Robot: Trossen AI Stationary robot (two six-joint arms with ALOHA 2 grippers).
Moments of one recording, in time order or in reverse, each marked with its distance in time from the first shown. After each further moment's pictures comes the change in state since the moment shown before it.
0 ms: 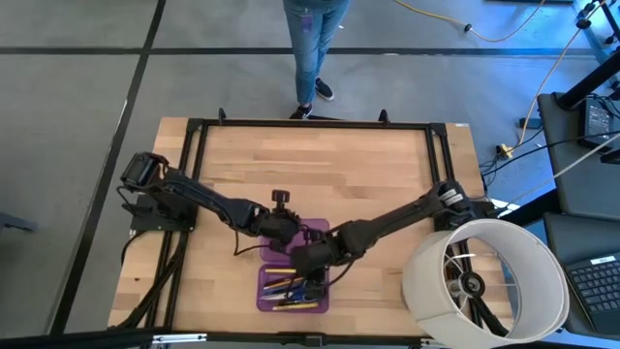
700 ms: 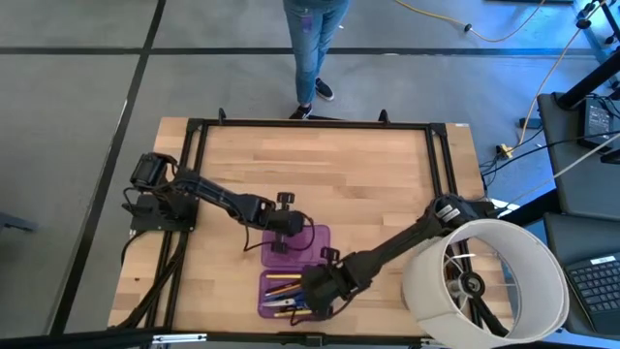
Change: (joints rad) left arm 0.081 0.065 0.001 0.041 0.253 -0.018; right arm 0.149 0.080 0.002 -0.099 0.194 0.304
